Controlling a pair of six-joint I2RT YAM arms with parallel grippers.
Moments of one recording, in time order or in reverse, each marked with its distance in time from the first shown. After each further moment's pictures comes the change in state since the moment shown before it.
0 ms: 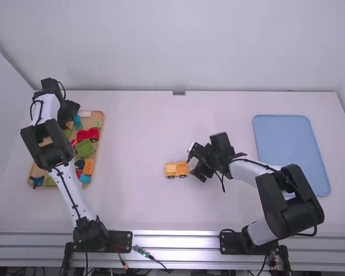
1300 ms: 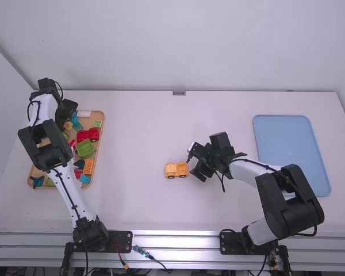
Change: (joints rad) left arm 0.020 -0.017 -0.007 -0.007 -0.003 -0.025; right arm 0.000 0.000 0.000 0.008 0.000 0.000
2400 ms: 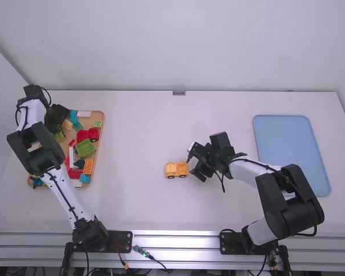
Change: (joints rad) left arm 0.085 -0.026 -0.057 0.030 0.157 0.211; right arm 0.000 0.000 0.000 0.001 0.001 -0.001
